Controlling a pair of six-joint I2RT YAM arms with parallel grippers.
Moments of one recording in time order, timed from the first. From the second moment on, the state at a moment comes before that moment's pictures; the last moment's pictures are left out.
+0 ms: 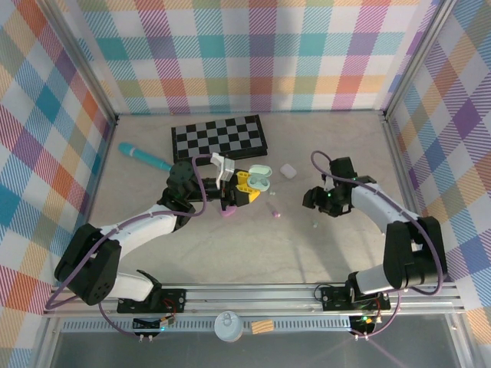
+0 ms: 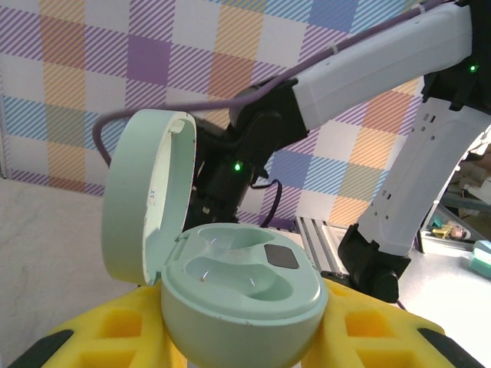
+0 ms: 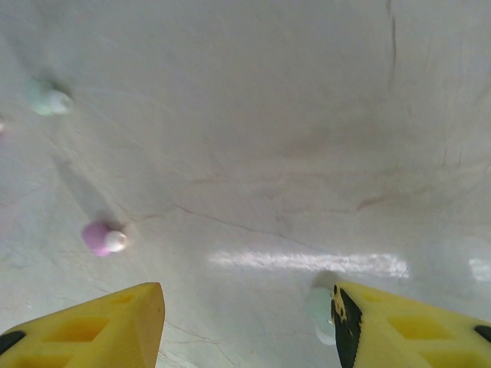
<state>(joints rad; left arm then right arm) -0.55 1.37 0.71 0.78 0.98 -0.27 0.19 1.44 0.83 -0.65 -0.32 0.44</state>
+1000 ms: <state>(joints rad) -0.55 1.37 0.71 0.78 0.98 -0.27 0.18 1.47 0.71 -0.58 -0.48 0.47</state>
